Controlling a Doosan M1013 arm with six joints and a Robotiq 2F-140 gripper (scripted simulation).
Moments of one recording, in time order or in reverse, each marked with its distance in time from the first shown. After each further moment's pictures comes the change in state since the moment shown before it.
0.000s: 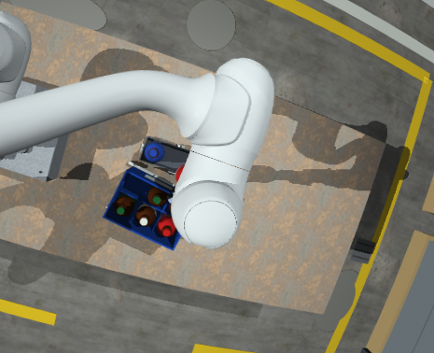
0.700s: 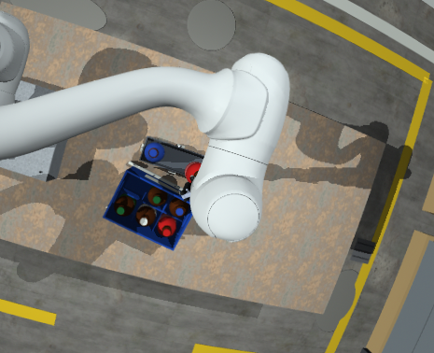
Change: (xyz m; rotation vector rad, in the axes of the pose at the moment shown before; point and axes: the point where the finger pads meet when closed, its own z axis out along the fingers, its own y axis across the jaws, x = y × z) arm 0.006 -0.031 0.000 0.000 0.000 0.000
